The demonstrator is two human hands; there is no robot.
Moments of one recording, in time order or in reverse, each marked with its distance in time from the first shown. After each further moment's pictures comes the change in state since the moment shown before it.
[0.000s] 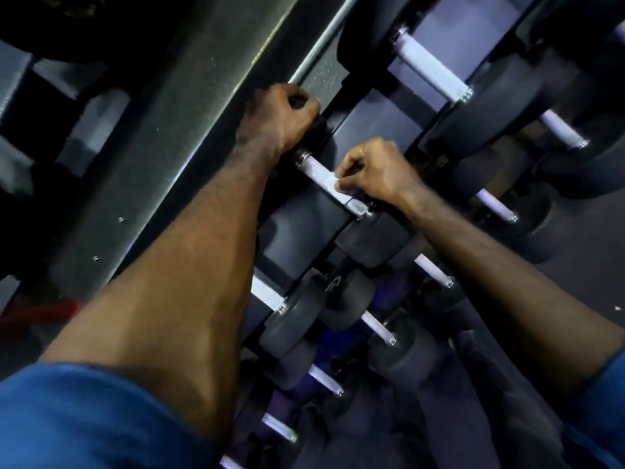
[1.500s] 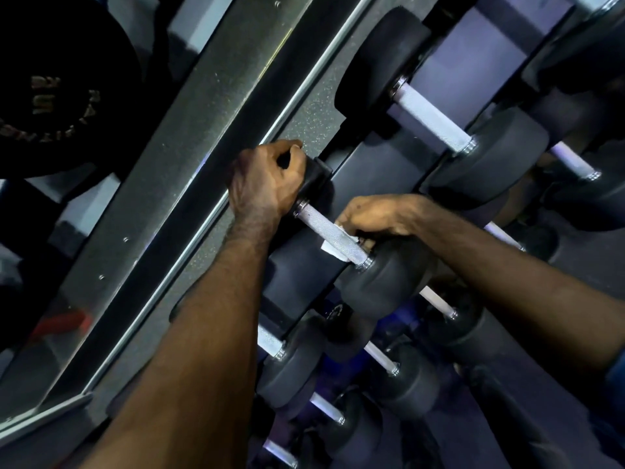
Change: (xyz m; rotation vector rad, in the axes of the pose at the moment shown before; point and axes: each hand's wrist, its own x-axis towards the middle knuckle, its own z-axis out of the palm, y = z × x) left_hand -0.003 -0.002 0.005 -0.071 0.174 -0.081; right_hand 0.049 0.009 -0.002 0.154 -0.740 0.274
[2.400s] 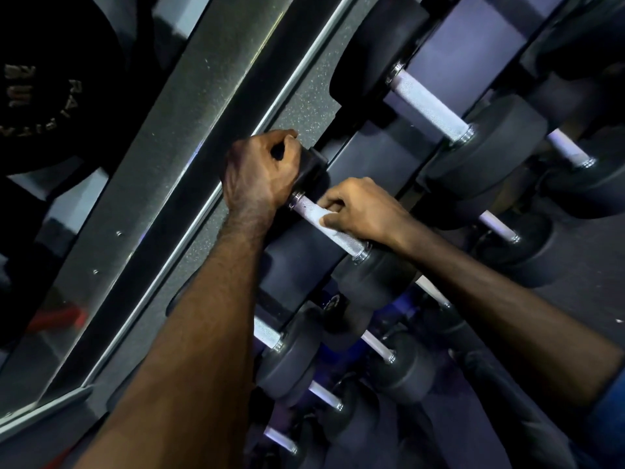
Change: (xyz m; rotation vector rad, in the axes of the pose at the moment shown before) left_hand -0.001 0.004 -0.002 -0.011 0.012 0.022; right_hand -0.032 -0.018 0.020 -0.366 0.539 -0.299
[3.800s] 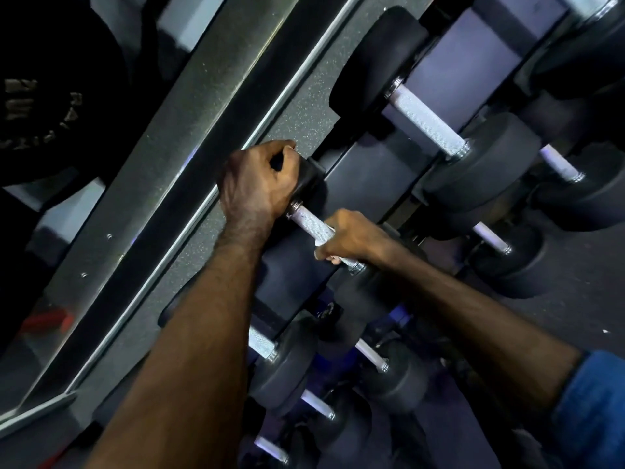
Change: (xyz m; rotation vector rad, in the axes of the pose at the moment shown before) left_hand 0.003 -0.005 0.002 0.002 -0.024 -0.012; right_hand 0.007 0.001 0.030 0.057 -0.213 0.318
